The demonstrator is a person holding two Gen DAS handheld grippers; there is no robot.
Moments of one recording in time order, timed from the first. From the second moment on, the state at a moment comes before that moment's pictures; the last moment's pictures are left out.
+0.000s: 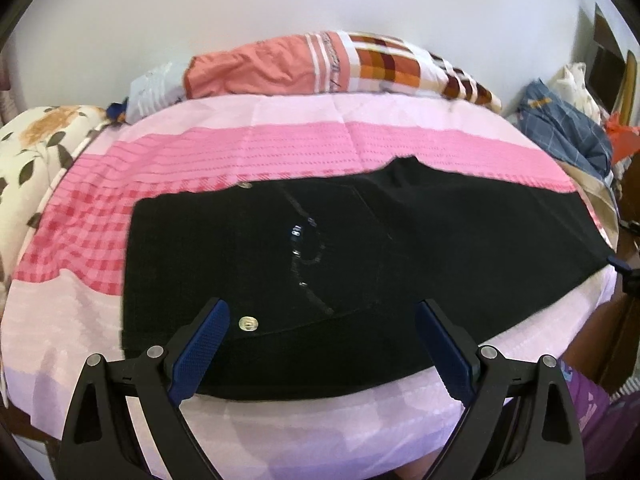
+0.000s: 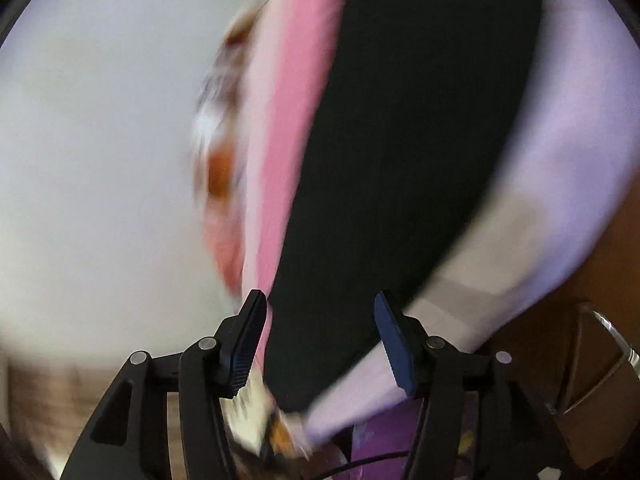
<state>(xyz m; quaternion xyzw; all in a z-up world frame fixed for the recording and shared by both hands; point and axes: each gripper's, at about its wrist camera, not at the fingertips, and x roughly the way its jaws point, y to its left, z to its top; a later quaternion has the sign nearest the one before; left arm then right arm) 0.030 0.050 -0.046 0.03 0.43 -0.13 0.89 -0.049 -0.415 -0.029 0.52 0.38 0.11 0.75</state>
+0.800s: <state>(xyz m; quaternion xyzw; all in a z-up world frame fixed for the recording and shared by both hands) -0.001 0.242 -0.066 -0.21 0.45 0.05 0.86 0.057 -0.123 -0.057 0.06 0.54 0.32 0.77</state>
